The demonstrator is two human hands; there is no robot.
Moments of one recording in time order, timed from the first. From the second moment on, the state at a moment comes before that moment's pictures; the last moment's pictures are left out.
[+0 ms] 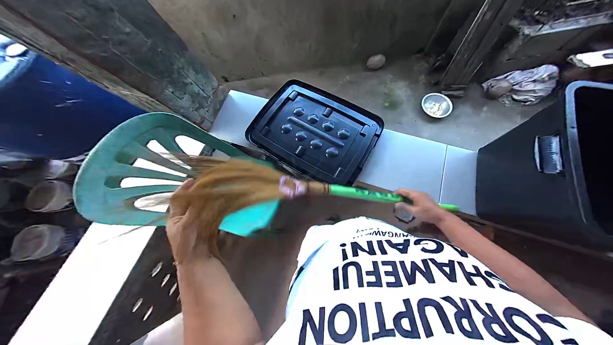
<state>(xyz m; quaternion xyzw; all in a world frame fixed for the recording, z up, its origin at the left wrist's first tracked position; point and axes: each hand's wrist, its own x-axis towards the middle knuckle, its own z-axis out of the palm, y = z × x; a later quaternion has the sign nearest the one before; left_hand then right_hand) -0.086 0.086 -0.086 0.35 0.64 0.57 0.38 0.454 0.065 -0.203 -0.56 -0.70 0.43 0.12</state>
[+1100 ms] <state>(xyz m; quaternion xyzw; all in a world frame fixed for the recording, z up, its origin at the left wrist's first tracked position) 0.093 0.213 -0.383 0.13 0.69 0.14 0.70 0.393 -0.006 -0.132 -0.92 -0.32 0.22 -0.02</state>
